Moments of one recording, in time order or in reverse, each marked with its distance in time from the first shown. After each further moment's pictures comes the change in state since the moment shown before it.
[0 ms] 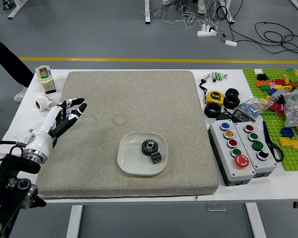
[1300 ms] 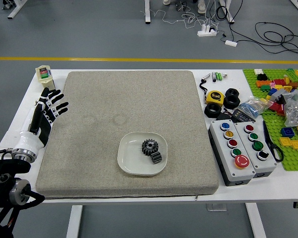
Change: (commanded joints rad) left arm 0.003 -0.008 -0.076 0.036 -0.309 0.000 -0.028; right arm 0.001 0.002 0.011 0.000 -0.004 0.001 0.001
